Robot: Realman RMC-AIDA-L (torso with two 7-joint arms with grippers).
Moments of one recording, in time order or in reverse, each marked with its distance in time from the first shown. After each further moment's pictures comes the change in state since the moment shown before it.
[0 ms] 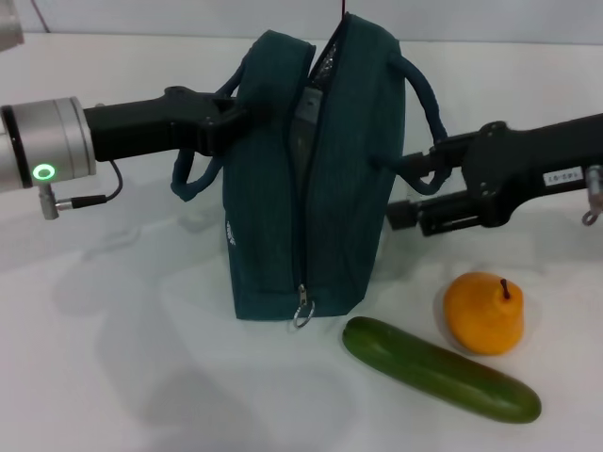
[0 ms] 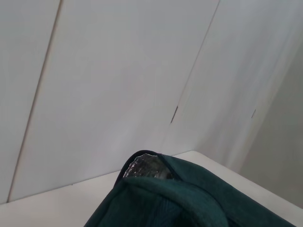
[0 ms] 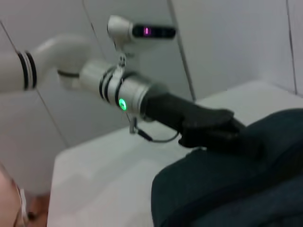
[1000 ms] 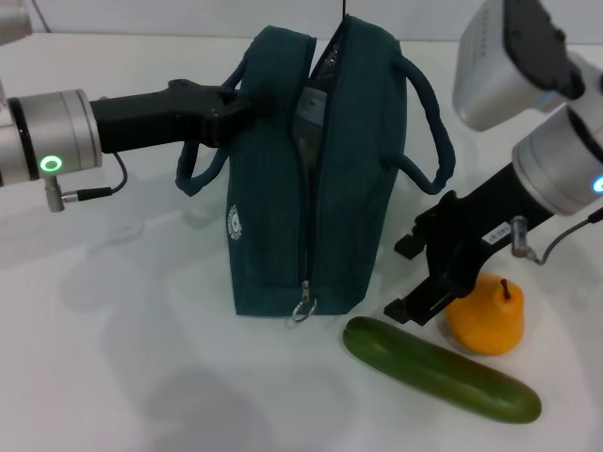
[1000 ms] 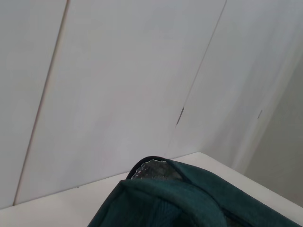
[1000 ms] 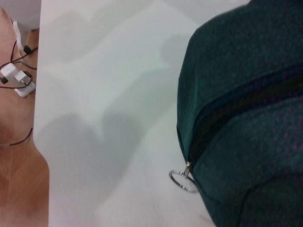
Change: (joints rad) left arm -0.014 -0.004 0.003 0.000 0.002 -0.028 -0.009; right arm 0.245 0.054 -0.193 -0.013 -0.439 -0.112 0.239
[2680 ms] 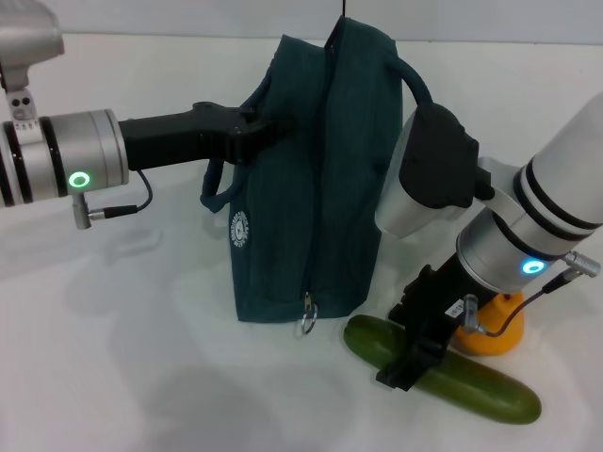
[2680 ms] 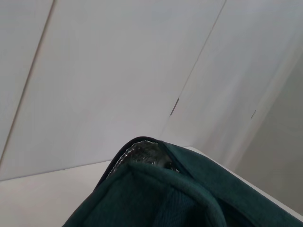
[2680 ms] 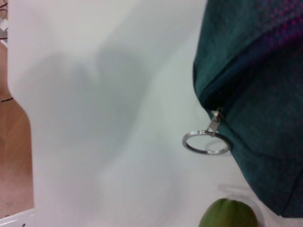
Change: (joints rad) left arm -0.023 -0.010 0.015 -0.093 -0.008 -0.025 0.004; right arm 0.022 0.006 -0.331 0.141 -0.006 0.215 0.145
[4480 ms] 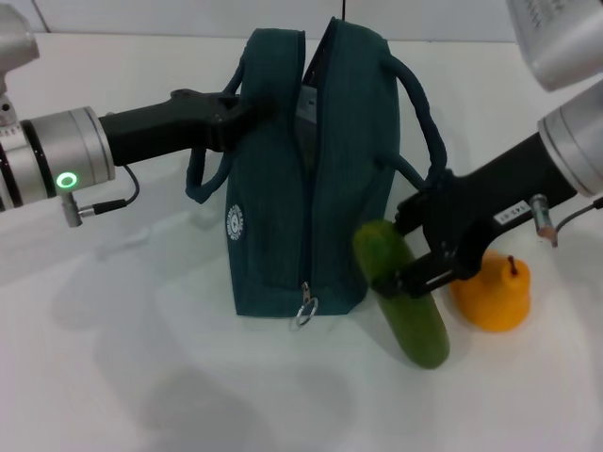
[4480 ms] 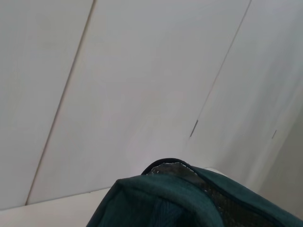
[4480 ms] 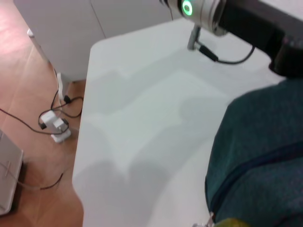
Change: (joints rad) left arm 0.030 0.002 -0.009 -0.022 -0.082 -0.040 0.087; right arm -0.040 -0.010 0.484 -0.084 0.158 -0.266 -0.343
